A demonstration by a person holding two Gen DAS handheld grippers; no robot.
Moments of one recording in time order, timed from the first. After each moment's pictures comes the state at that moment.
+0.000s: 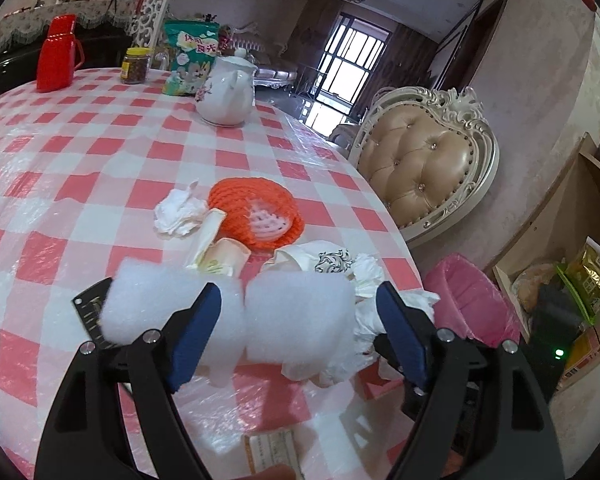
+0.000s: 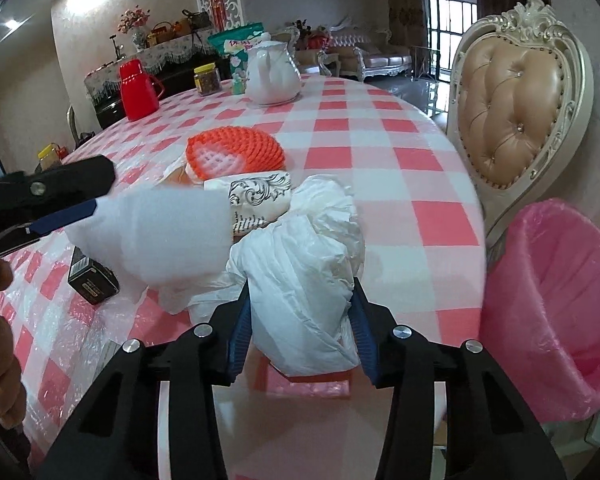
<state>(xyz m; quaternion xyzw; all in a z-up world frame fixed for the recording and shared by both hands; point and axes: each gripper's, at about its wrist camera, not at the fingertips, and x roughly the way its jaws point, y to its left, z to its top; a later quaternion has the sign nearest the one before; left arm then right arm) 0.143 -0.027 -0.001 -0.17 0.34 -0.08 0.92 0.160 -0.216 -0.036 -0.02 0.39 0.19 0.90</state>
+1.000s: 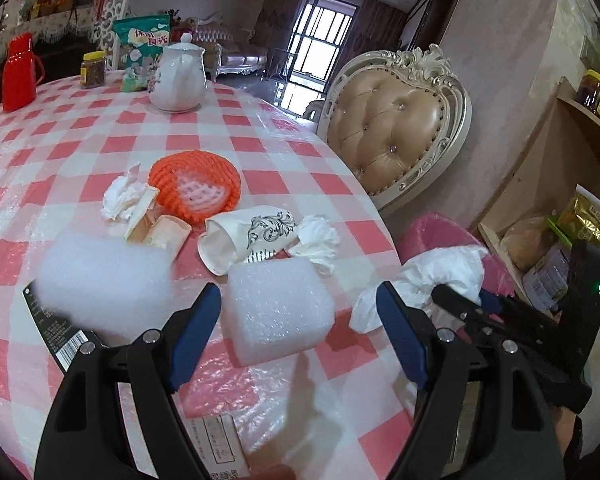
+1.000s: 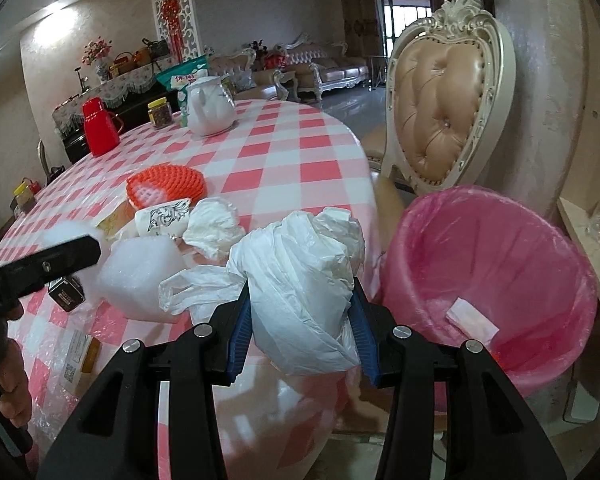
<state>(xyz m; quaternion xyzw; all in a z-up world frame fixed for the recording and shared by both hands) 0.139 -0.080 -0.010 -0.11 0.37 -0.12 0.92 0.147 -0.305 -0.019 0.02 0.36 0.13 0.92</state>
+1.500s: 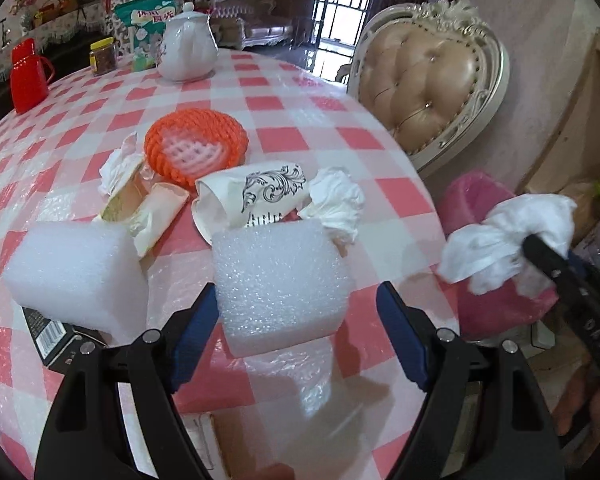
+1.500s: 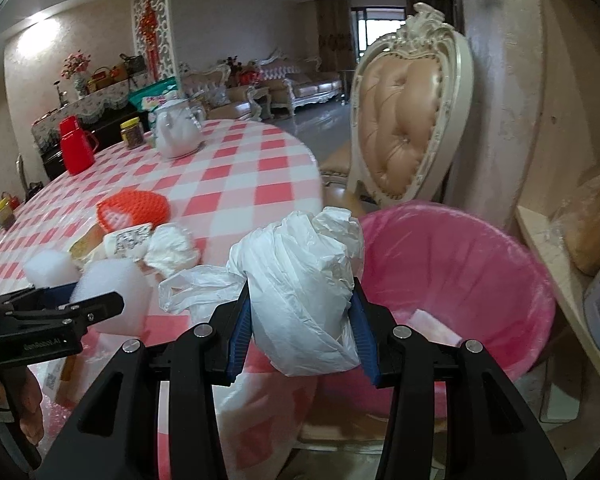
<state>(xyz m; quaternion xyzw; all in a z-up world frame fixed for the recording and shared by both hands) 0.163 -0.116 -0.040 -0.06 0.43 -0.06 0.90 0.146 -0.341 -0.006 0.02 0.34 0.07 0.94</state>
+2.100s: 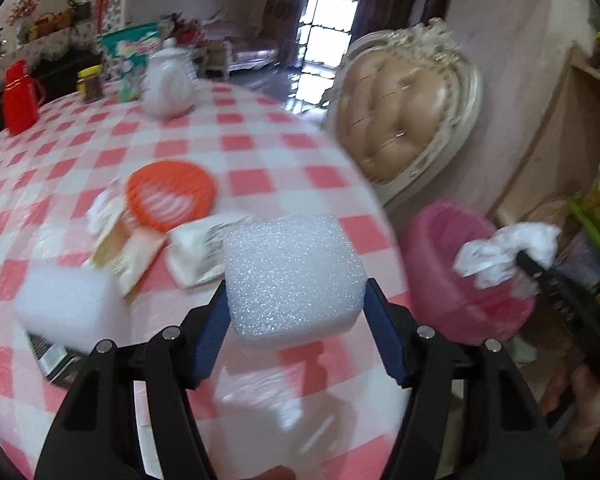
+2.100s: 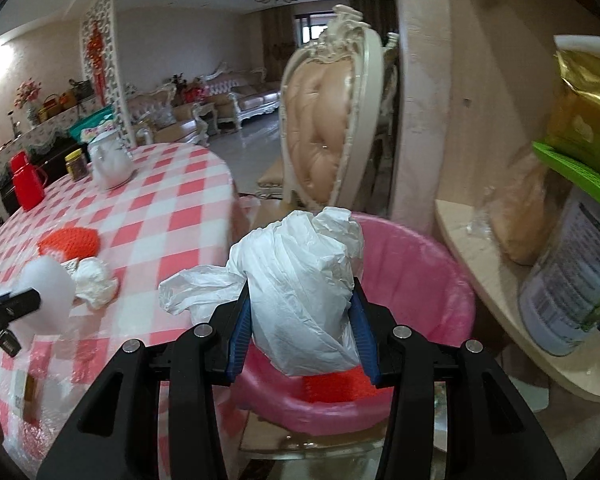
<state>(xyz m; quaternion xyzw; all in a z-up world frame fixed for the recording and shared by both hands) 0.158 -0.136 0.000 -0.07 0.38 -0.09 0.92 0.150 -0.418 -0.001 0.04 0.32 -0.02 0.94</state>
